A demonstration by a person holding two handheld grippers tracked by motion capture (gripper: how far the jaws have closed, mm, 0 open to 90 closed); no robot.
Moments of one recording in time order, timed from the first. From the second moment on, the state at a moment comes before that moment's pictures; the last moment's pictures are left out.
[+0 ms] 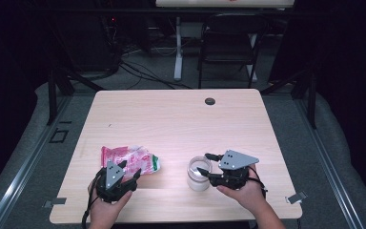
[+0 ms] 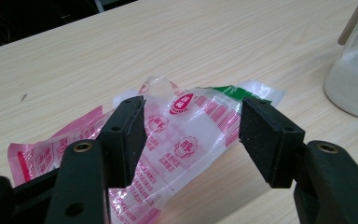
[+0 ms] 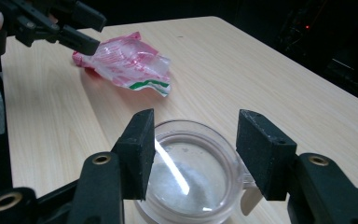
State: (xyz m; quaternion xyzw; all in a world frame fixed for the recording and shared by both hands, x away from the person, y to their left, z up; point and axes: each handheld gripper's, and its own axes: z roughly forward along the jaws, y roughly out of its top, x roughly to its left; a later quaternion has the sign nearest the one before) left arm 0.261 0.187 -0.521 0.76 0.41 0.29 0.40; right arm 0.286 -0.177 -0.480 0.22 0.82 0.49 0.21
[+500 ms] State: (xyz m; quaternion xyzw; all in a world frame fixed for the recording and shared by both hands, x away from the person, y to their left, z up) left arm 0.263 0.189 -0.522 0.76 0.42 0.29 0.40; right arm 0.307 -0.221 -0.487 0.32 0.78 0.49 0.23
